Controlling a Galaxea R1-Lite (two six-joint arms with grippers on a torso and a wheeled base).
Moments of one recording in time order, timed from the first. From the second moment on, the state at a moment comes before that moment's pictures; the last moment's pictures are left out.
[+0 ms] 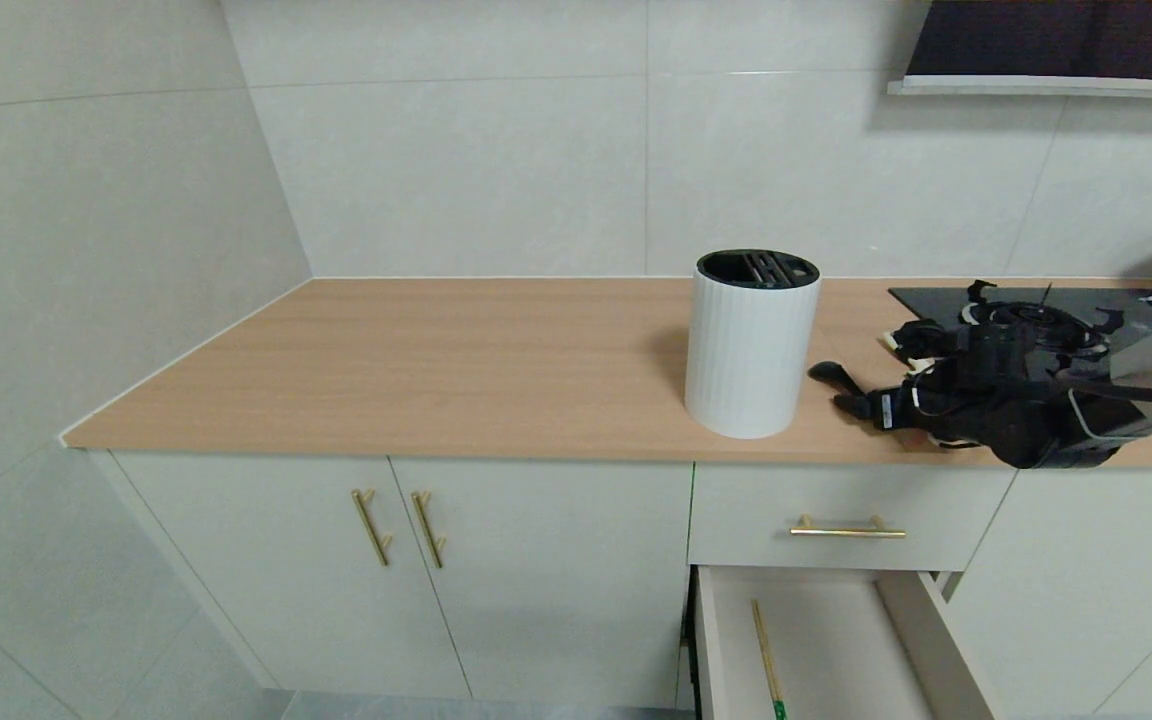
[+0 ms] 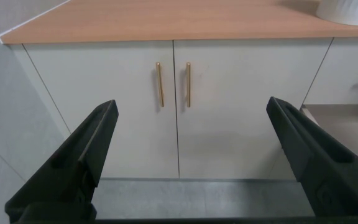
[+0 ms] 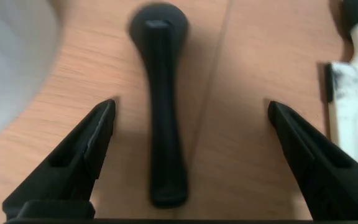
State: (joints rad) left arm 0.00 0.00 0.00 0.00 -0.02 0.01; right arm -0.02 2.36 -1.43 -0.54 0.19 -0.12
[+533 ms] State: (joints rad) left arm 0.00 0.00 0.00 0.00 -0.02 0.01; right arm -0.01 2.38 -1.43 -0.54 0.19 -0.12
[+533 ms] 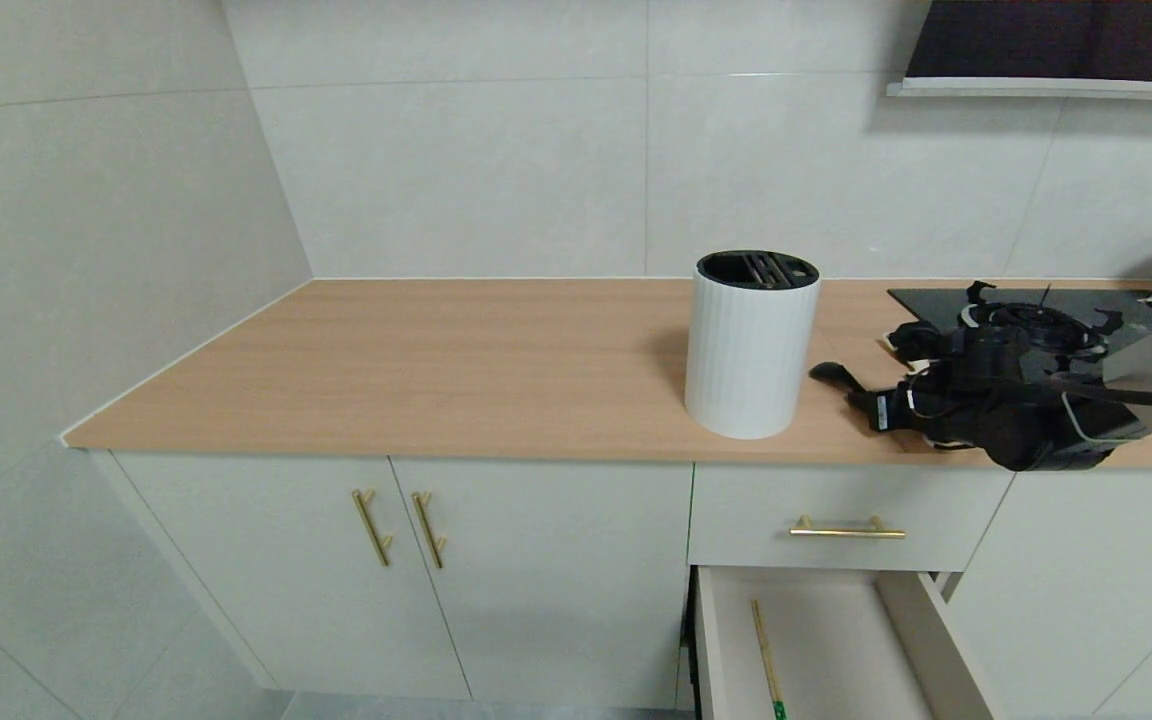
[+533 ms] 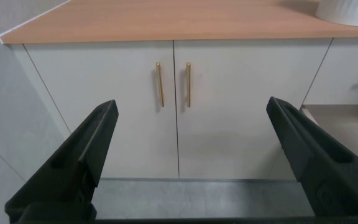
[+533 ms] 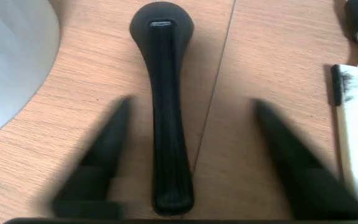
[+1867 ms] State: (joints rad) left arm 0.00 0.00 0.00 0.00 -0.02 0.01; right arm 0.02 1.75 -0.75 -0.47 0.23 0.06
